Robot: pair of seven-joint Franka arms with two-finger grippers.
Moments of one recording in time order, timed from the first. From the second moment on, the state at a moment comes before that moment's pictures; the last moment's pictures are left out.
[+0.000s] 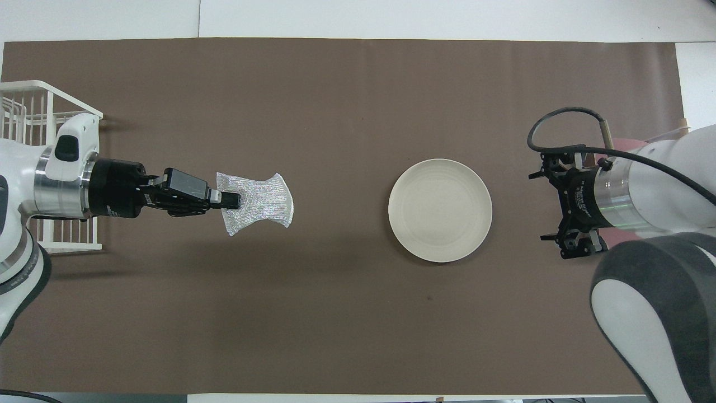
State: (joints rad) left arm -0.01 -0.04 -0.05 -2.08 -1.24 1.61 0.26; right arm 0.28 -0.16 -0.07 -1.95 0.11 1.82 1.59
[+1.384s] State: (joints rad) left arm -0.24 -0.08 -0.06 -2.28 -1.53 1.76 0.59; right arm 0.63 -0.04 -0.05 -1.89 0.22 1.92 1.76
